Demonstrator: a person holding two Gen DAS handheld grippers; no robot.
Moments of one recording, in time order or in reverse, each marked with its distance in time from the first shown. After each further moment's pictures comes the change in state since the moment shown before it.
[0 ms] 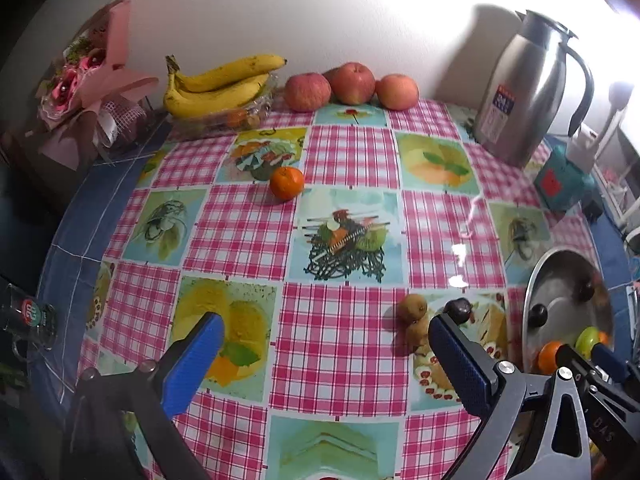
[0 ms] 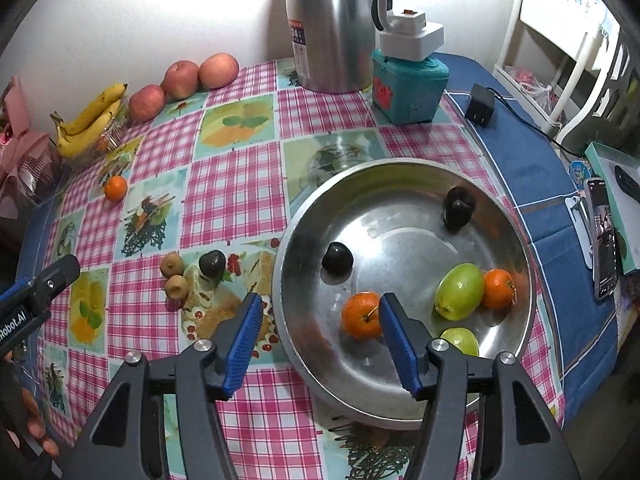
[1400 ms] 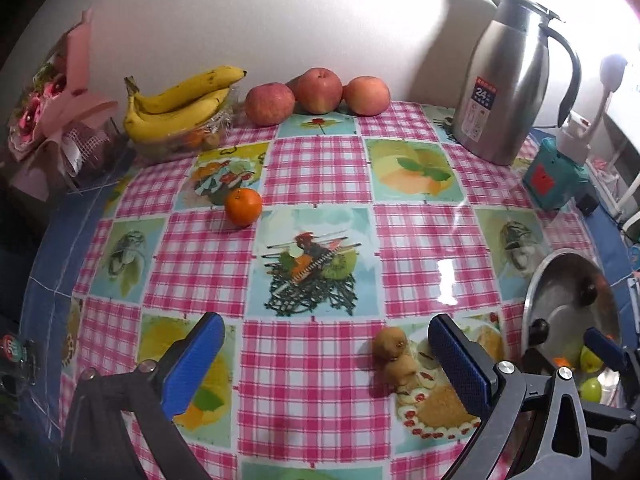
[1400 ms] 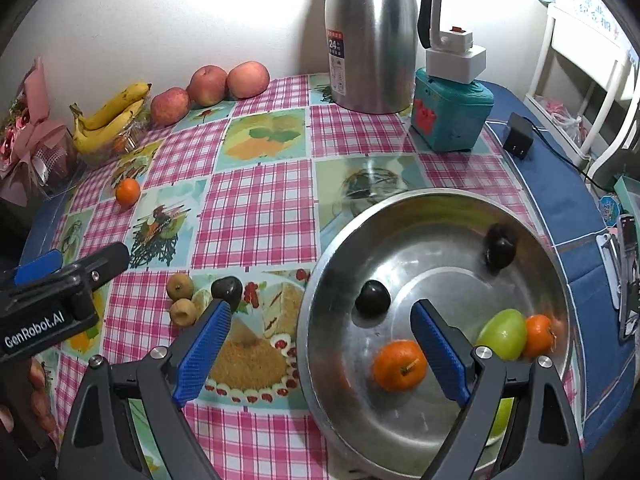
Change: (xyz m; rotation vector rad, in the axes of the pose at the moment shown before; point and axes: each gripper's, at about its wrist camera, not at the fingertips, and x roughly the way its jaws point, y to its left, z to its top) left arm 0.032 -0.026 0.016 0.077 -0.067 -0.026; right arm 0.028 0.018 0.009 -0.078 -0.105 0.059
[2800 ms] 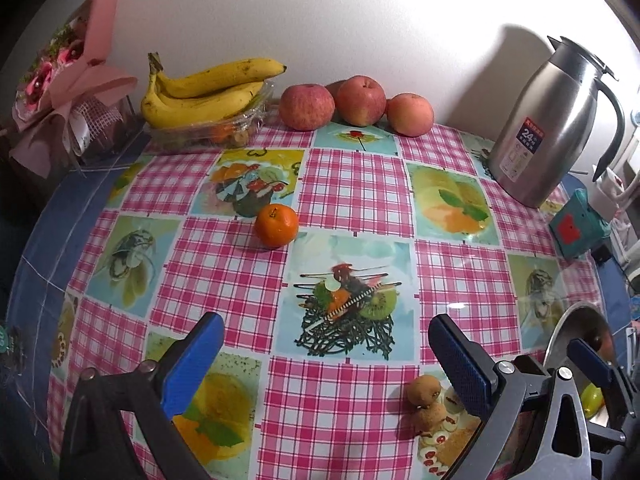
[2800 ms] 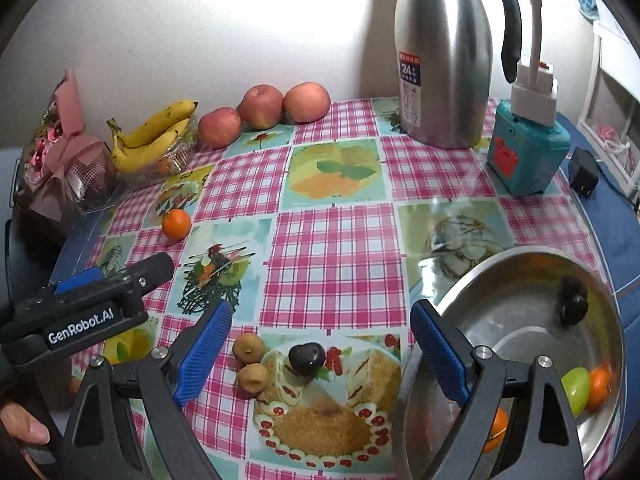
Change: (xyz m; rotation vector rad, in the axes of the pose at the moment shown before) left arm 0.022 0.041 0.023 -0.138 0.005 -0.032; right arm 0.019 0.042 0.031 -0.034 -0.073 0.151
